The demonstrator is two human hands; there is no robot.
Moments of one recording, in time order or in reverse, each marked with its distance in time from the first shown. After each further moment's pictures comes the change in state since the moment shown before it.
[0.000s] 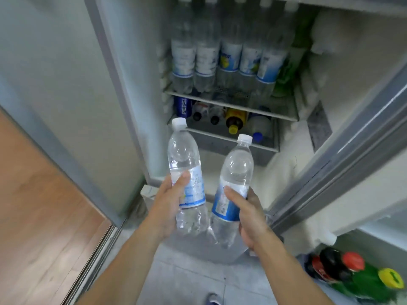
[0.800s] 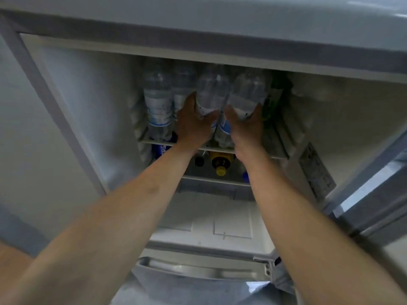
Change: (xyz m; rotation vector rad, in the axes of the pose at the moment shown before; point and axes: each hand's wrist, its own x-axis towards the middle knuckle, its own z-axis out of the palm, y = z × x) left_hand 0.222 0.166 0.152 0.509 -0.001 0.803; right_hand 0.210 -0.202 0.049 -0.026 0.342 -0.685
